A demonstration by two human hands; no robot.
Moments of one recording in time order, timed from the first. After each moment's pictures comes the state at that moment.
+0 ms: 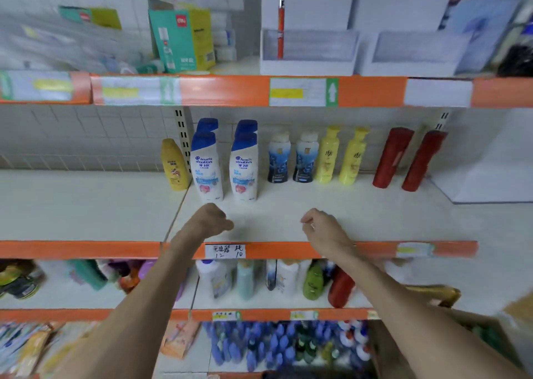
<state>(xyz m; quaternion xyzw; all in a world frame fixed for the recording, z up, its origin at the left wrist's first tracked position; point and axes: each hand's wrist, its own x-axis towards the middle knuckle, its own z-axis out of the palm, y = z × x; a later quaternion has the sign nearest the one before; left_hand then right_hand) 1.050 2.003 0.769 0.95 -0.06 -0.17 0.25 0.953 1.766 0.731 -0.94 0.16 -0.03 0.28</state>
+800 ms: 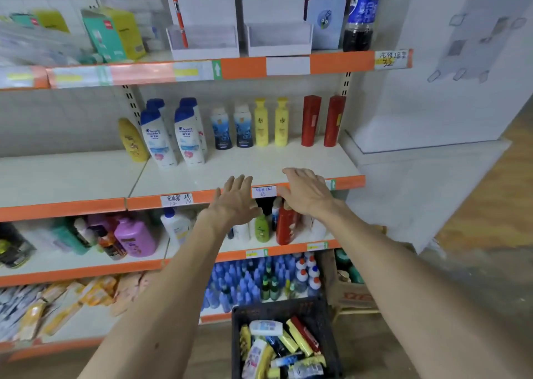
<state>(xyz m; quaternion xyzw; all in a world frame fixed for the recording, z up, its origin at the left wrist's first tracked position) 0.817 1.870 0.802 0.95 -0.27 -0.09 0.08 0.755 1.702 0.809 -0.99 0.11 -0.03 0.13</state>
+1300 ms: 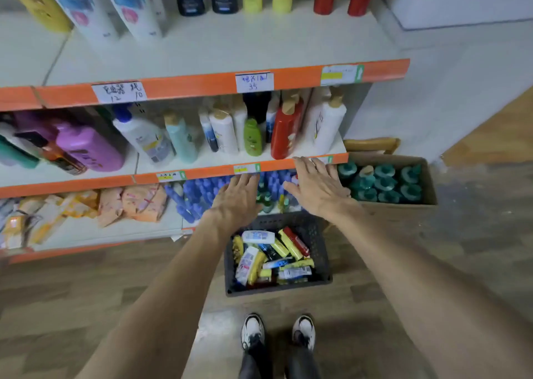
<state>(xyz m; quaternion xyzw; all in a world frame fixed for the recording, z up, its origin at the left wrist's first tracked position) 0.786 1.859 0.574 0.93 -0.31 -0.19 0.05 0.721 1.685 0.579 -0.98 0.13 0.10 0.11</state>
